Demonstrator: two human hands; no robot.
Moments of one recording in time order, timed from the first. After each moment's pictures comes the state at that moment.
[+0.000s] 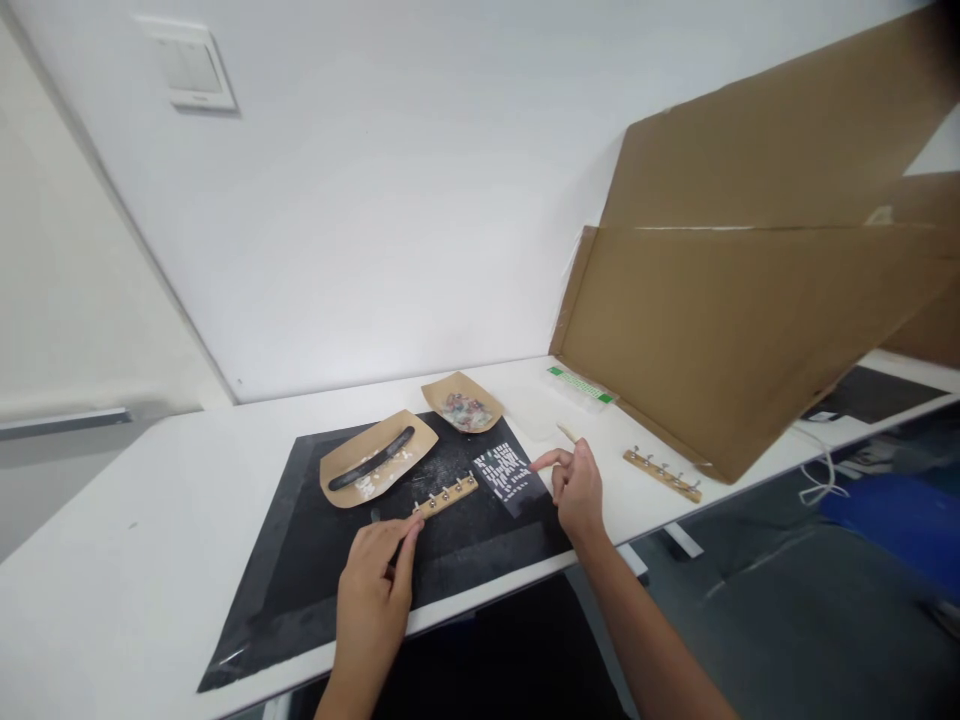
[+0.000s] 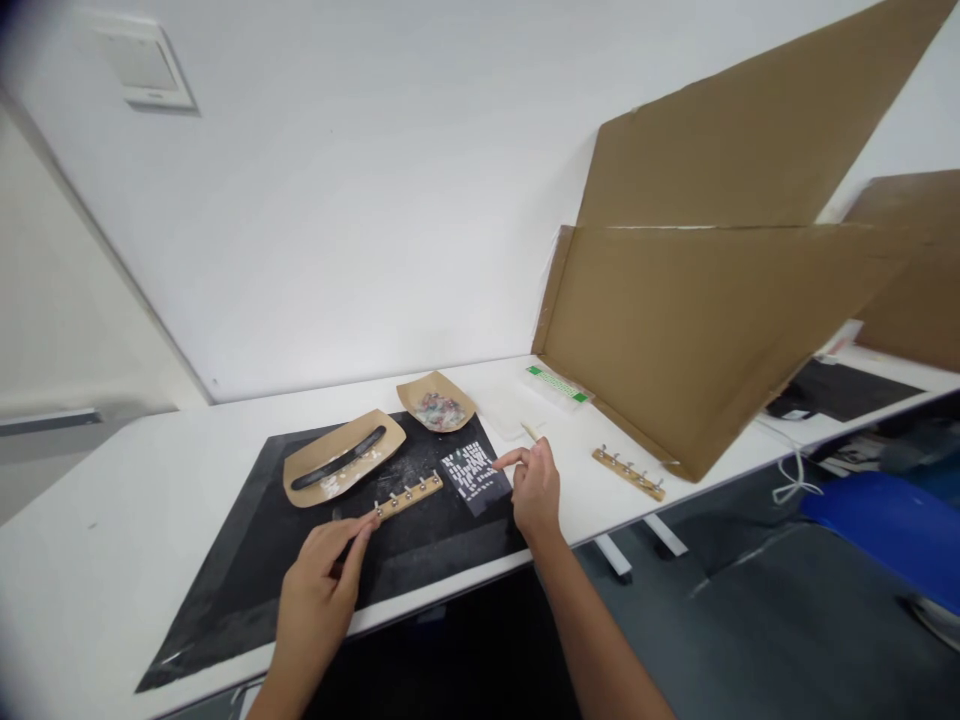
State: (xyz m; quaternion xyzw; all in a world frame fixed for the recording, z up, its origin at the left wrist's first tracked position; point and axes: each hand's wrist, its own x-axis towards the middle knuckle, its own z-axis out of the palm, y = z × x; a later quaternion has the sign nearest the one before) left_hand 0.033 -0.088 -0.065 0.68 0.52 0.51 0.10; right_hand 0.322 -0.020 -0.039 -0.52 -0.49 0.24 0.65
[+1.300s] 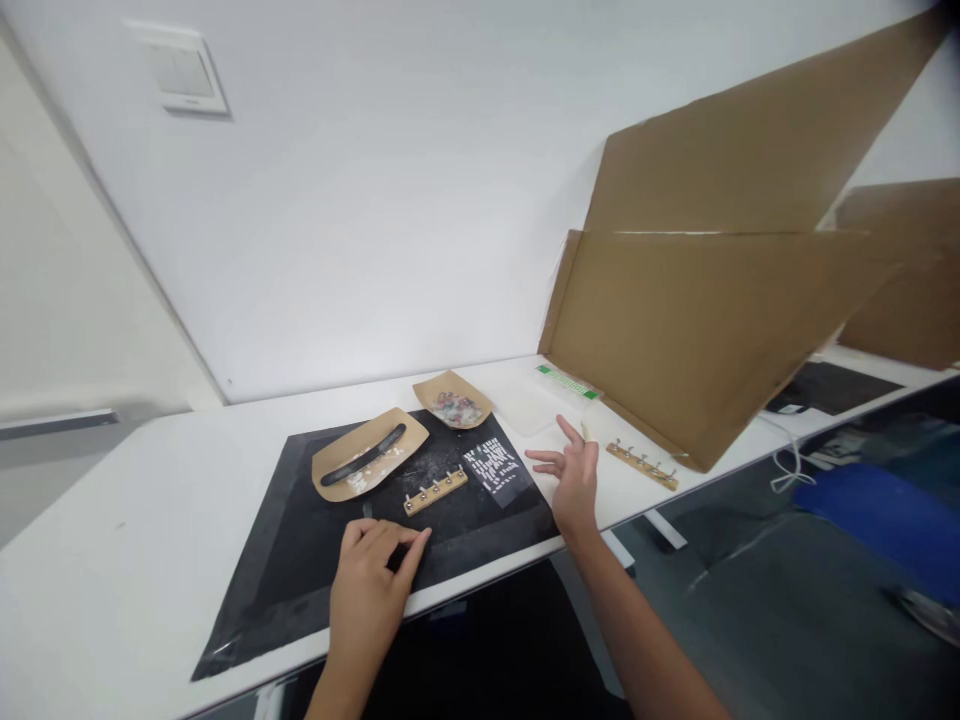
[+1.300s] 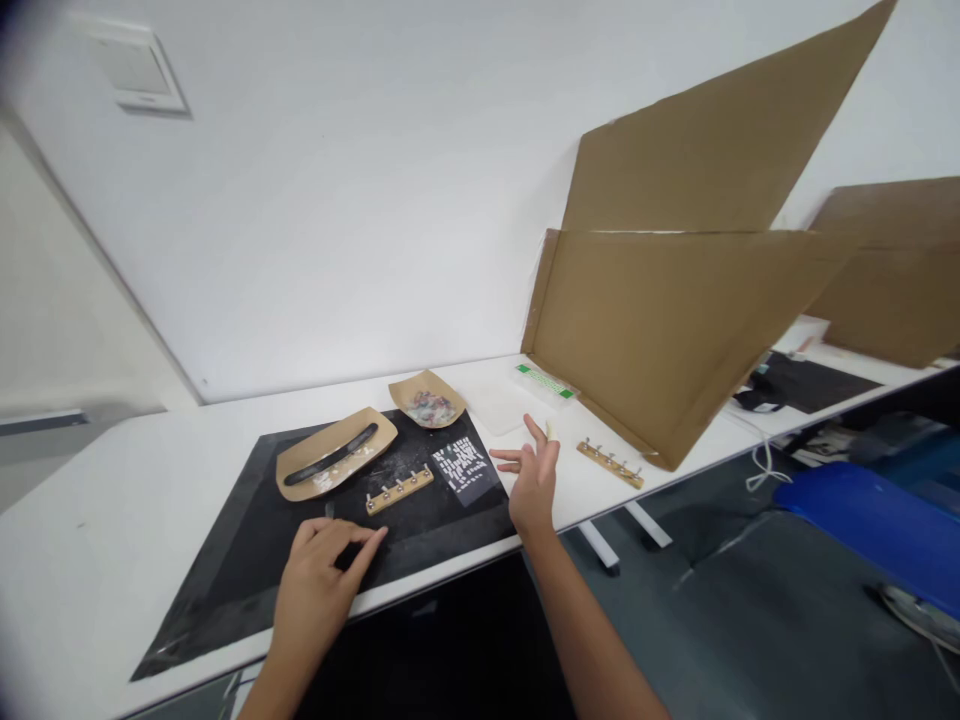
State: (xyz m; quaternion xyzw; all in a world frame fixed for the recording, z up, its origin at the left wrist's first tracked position) left_hand 0.037 -0.090 -0.063 0.74 0.50 0.45 0.04; right_hand 0.326 -0.027 -0.043 -0.46 -0.44 0.24 0.73
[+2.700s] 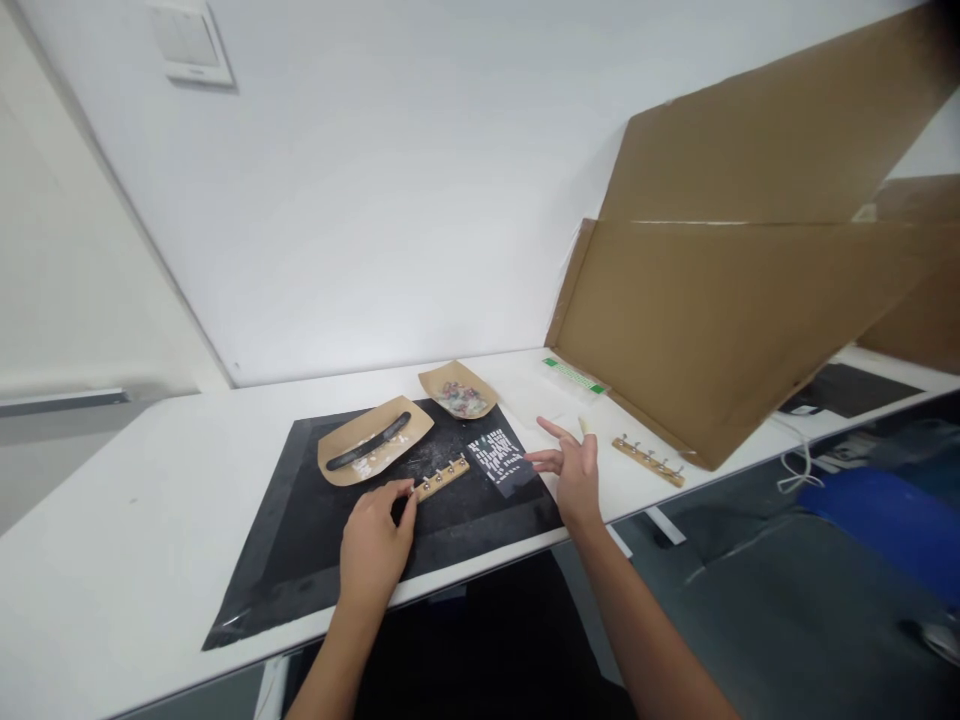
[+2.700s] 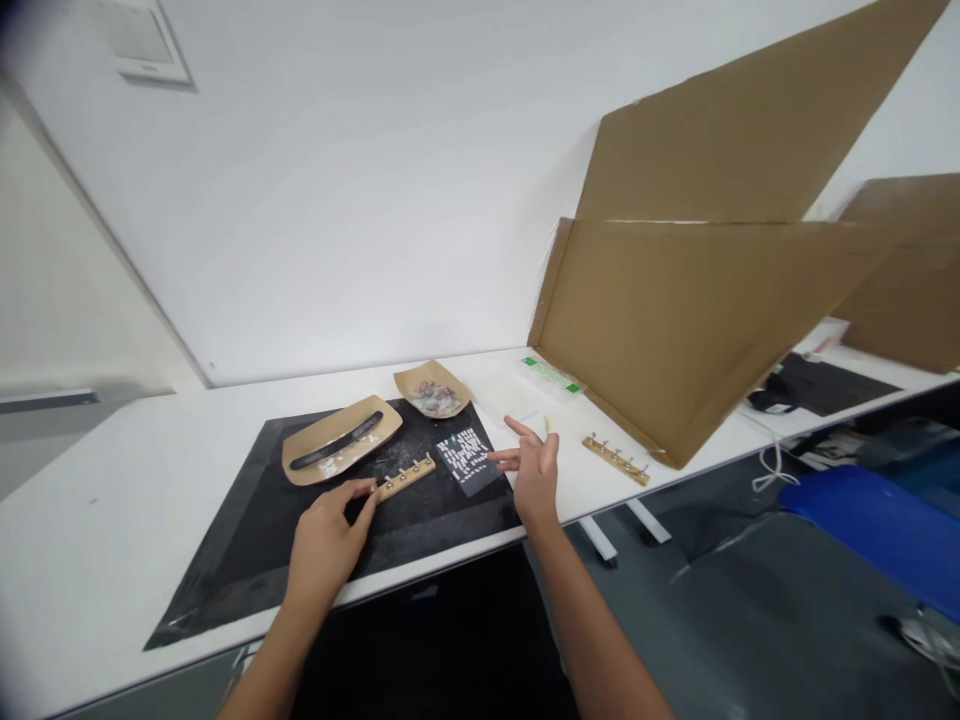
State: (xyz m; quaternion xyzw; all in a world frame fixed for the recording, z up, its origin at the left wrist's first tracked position) left_hand 0.037 -0.061 -0.065 0.68 0.60 0.41 0.07; right_hand 0.327 -0.027 -0.040 -0.47 -0.43 0.31 0.70
